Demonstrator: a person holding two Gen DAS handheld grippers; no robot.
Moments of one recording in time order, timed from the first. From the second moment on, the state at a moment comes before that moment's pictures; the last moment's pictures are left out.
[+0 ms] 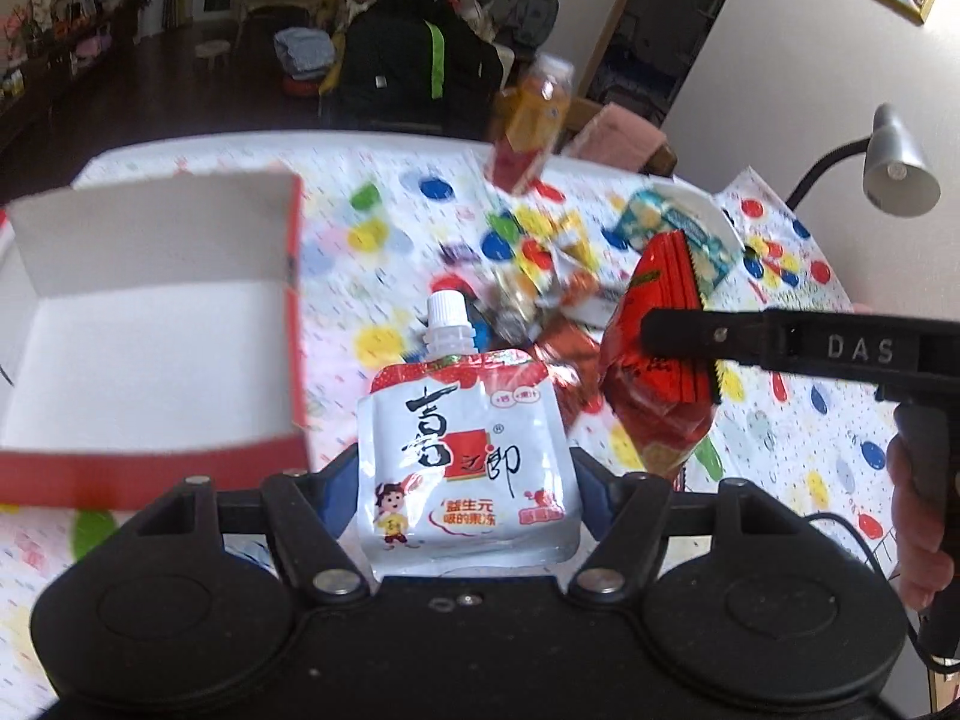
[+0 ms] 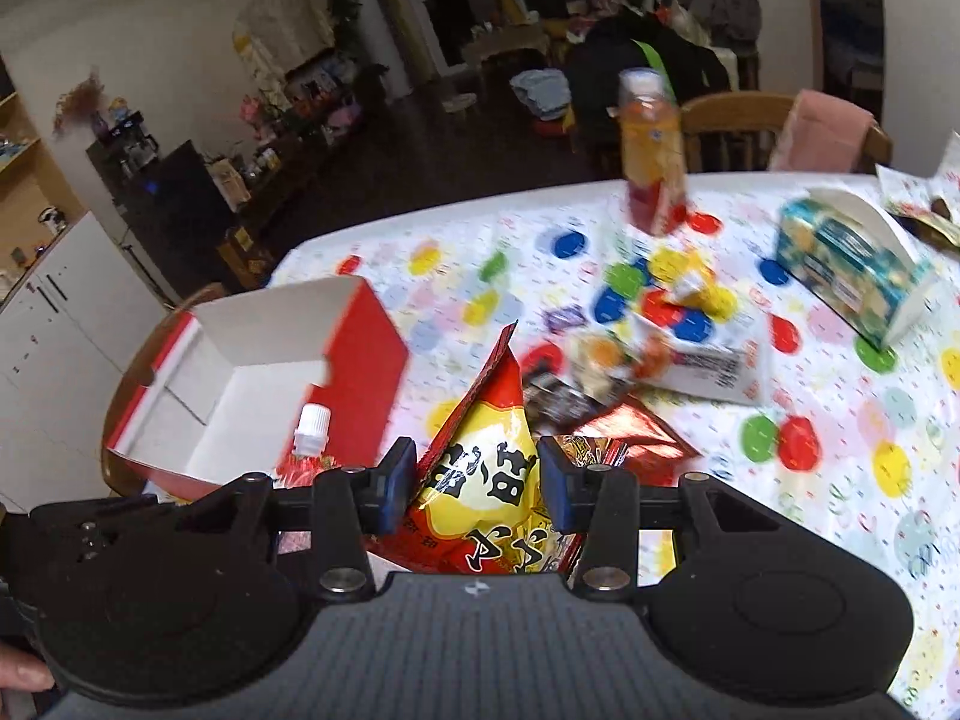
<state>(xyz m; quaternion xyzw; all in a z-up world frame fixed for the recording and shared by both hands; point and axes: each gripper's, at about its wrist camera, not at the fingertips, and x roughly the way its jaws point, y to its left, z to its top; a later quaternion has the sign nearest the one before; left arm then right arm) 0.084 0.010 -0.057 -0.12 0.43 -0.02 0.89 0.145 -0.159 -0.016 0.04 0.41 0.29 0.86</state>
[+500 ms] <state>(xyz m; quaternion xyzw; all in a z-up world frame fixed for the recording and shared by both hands) 0.083 0.121 -0.017 -0.10 0.40 0.04 0.91 0.140 -0.028 0.021 0.00 0.36 0.35 0.86</state>
